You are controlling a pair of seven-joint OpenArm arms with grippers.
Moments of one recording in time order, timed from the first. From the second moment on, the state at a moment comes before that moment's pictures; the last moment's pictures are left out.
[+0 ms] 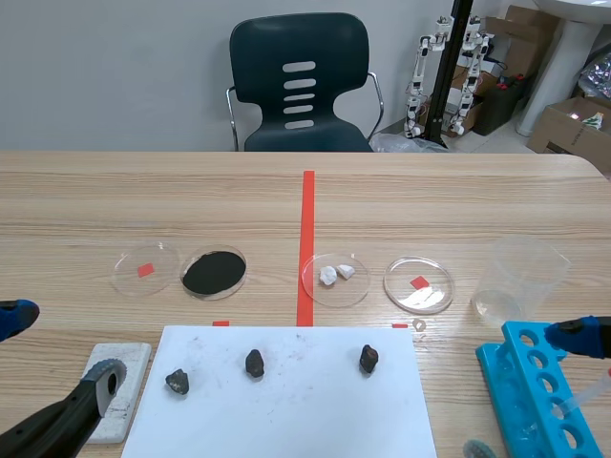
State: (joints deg) left arm 59.3 -31.0 -7.1 115.0 -15.7 -18.9 -22.5; right arm -62.0 25.7 17.4 119.7 -0.3 34.5 14.8
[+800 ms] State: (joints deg) left arm 39.7 -27.6 11.6 115.0 -27.1 -2.0 37.4; right arm -62.0 25.7 17.4 119.7 -0.3 34.5 14.8
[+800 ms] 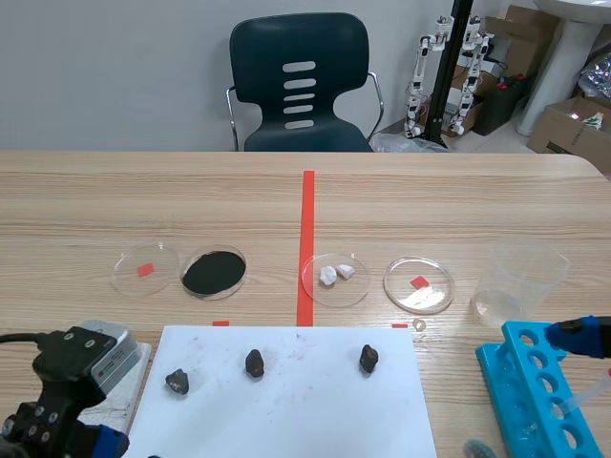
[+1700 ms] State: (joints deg) left arm 13.8 -24.5 29.0 115.0 -24.3 29.5 56.8; right arm -62.0 25.7 17.4 119.7 -0.3 34.5 14.8
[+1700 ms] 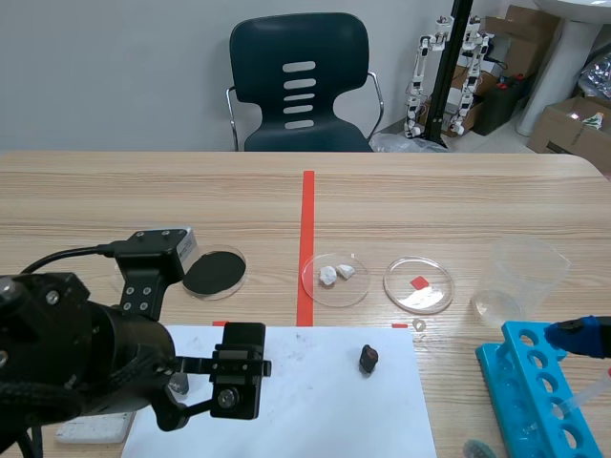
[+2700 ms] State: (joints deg) left arm 3.4 -13.5 28.9 93.9 -15.8 32.4 65.7; right arm -62.0 25.7 17.4 119.7 -0.3 34.5 14.8
